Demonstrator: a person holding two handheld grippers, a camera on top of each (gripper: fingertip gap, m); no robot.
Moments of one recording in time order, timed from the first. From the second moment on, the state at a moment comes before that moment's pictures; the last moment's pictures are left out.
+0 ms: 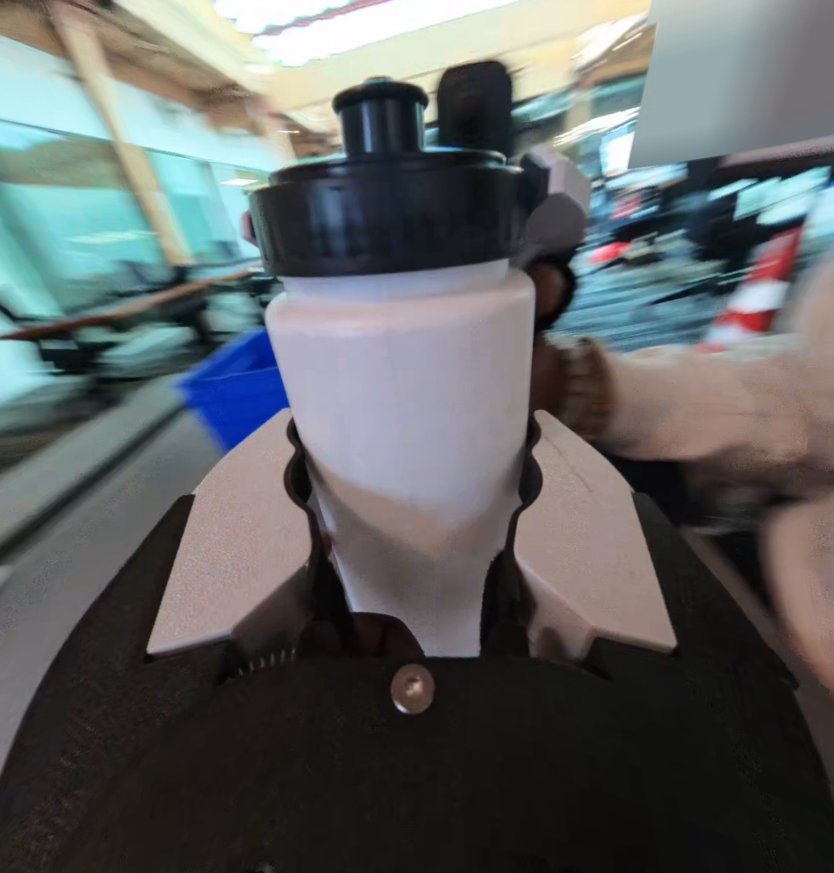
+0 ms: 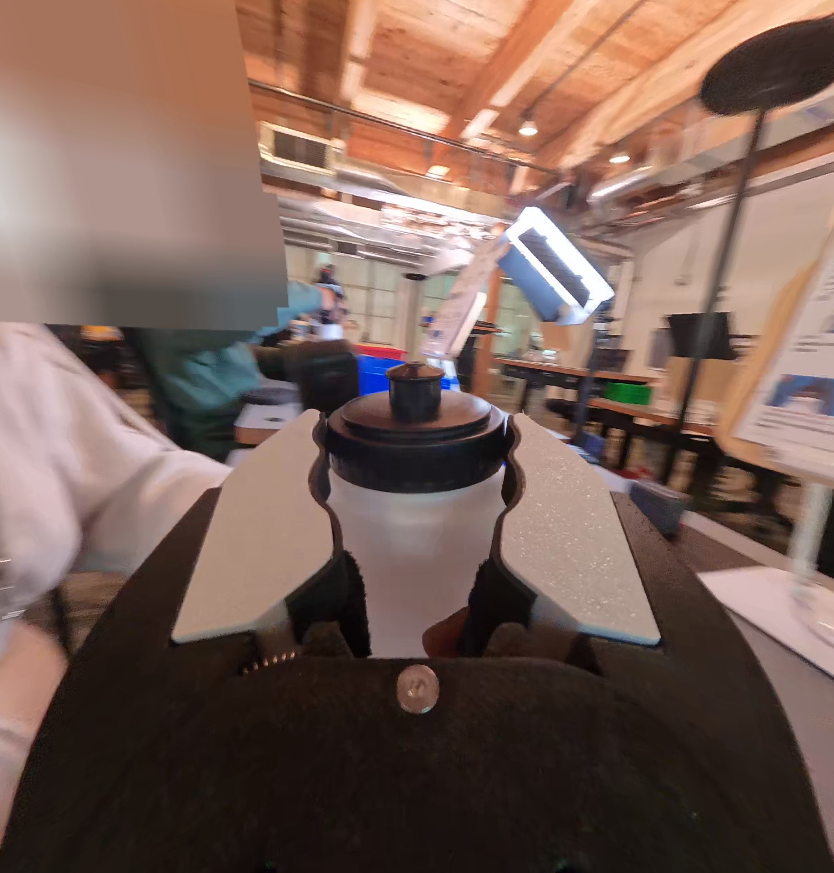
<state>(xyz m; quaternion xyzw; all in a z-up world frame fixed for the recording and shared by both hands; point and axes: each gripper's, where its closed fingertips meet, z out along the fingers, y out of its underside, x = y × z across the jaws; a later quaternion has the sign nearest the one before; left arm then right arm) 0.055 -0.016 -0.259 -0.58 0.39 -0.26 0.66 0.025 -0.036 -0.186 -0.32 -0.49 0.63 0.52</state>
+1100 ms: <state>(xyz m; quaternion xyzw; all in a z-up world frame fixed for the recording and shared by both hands) 0.076 -0.070 -0.256 -0.52 0.44 -0.48 0.55 0.036 -0.074 -0.185 -0.26 -0.51 0.73 0.36</state>
